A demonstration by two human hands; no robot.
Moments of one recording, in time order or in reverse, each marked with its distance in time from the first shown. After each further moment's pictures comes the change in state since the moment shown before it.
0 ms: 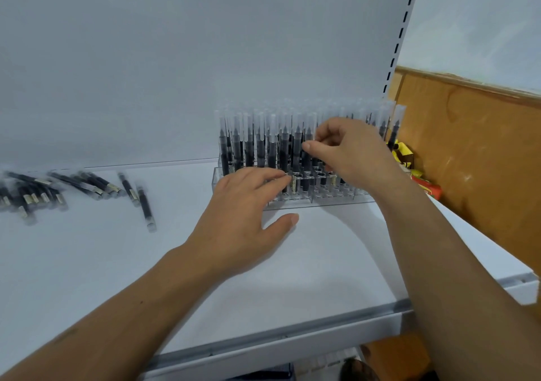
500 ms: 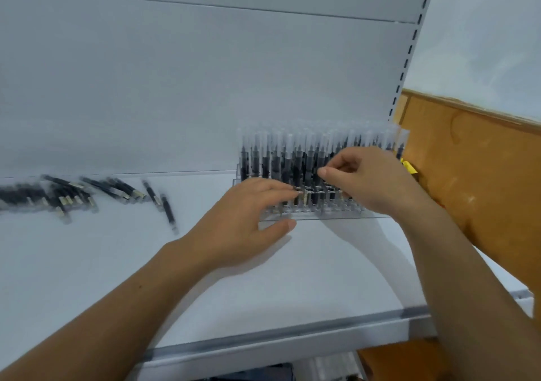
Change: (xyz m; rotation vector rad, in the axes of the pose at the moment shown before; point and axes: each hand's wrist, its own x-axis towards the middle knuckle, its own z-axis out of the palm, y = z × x) left_hand -0.002 -0.010 -0.031 -0.113 -0.082 0.053; right_hand -0.022 -0.017 -0.020 -0.190 -0.153 0.033
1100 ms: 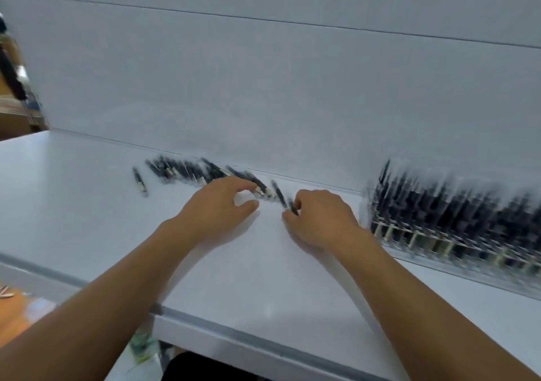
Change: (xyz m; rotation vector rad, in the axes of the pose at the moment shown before) left_hand -0.116 -0.137 -0.102 0.154 0.123 -0.726; right_hand 0.023 -0.172 0.165 -0.269 -0.278 -0.340
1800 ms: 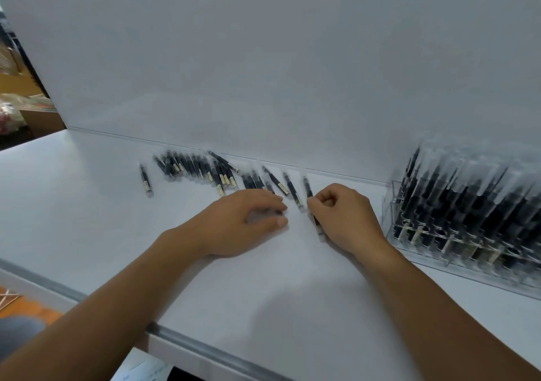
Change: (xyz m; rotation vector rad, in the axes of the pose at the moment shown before) left_hand -0.001 0.012 0.008 -0.082 -0.242 0.126; right_hand 0.015 0.029 0.019 0.703 0.053 0.176
